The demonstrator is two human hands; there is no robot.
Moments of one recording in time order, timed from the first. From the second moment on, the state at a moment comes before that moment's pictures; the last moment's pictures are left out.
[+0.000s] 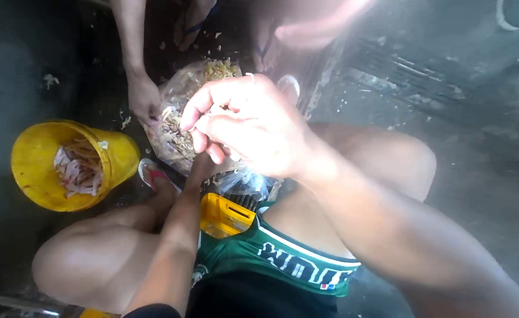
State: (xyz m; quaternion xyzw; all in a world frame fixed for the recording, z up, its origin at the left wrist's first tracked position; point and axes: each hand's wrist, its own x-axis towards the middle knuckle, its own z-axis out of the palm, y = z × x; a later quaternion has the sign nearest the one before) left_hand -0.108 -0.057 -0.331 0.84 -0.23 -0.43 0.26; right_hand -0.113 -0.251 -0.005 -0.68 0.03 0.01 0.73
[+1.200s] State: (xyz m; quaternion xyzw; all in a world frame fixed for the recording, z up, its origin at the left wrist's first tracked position) left_hand -0.017 -0.052 -0.027 0.71 -0.35 -0.23 0.56; right_hand -0.109 -0.231 -0.028 -0.82 0.04 0.03 0.57
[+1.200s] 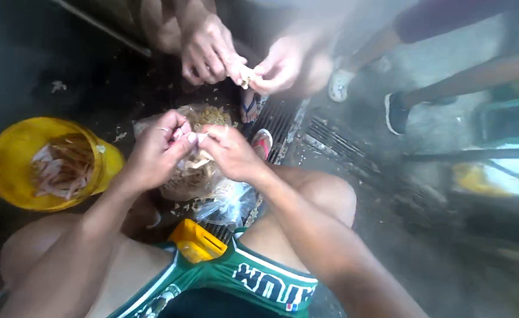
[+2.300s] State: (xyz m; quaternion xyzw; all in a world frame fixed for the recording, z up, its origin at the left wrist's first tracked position) left_hand 0.008 -0.051 -0.017 0.70 -0.28 -0.18 0.63; right_hand -0.124 -0.207 0.001 -0.89 0.02 -0.07 0.46
